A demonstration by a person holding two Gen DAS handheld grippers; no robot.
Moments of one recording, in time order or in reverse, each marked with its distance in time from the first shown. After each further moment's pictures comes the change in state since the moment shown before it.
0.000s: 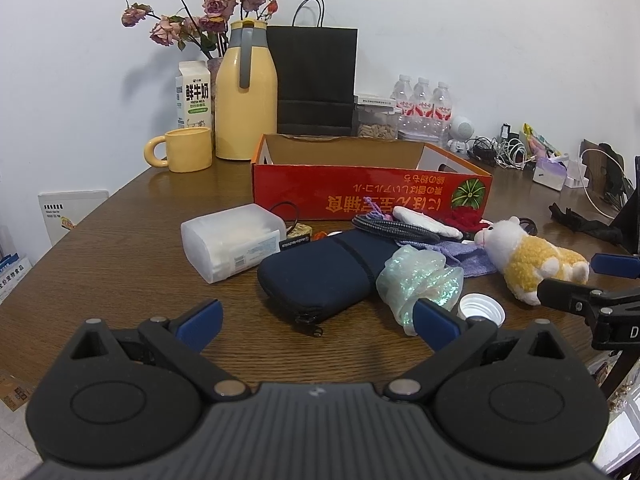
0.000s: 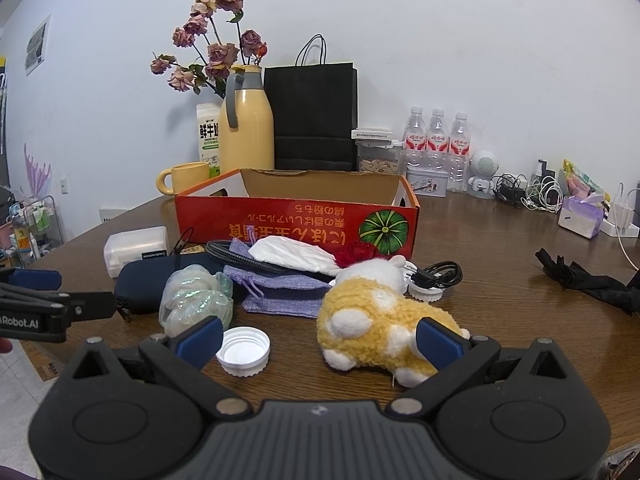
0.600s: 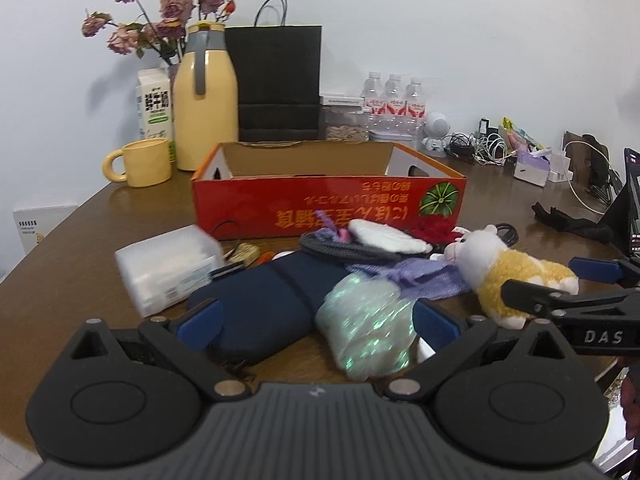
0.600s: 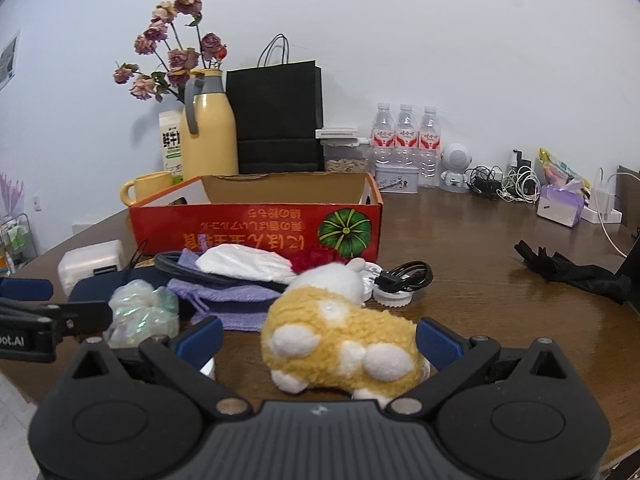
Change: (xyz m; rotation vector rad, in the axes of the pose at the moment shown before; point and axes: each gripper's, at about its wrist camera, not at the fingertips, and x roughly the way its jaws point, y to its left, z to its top) left arm 0.037 -0.040 0.017 0.042 -0.007 -0.053; right arm 0.025 -0.029 0.001 0.061 -0.011 -0.070
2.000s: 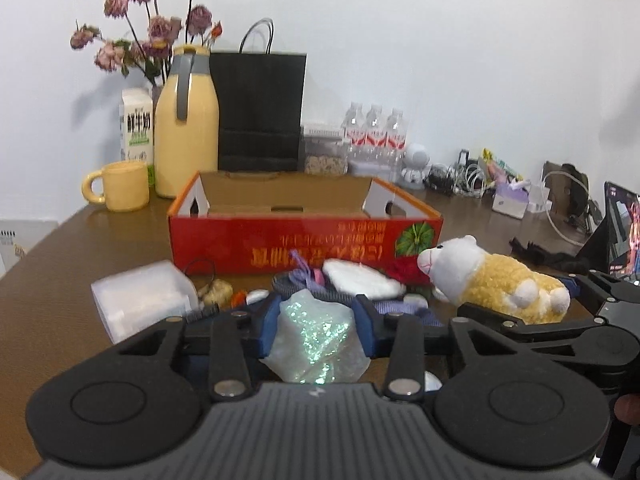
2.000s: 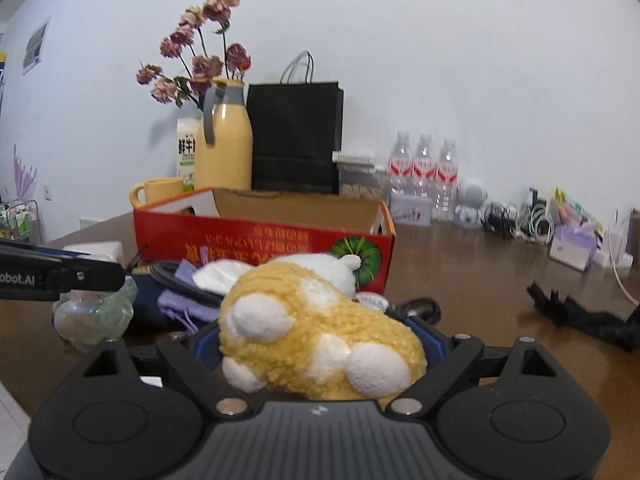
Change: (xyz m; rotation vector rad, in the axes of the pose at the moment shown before) left arm -0.004 0.002 0.019 -0.030 -0.094 -0.073; right arm 0.009 0.008 0.008 -0.118 -0.096 0.033
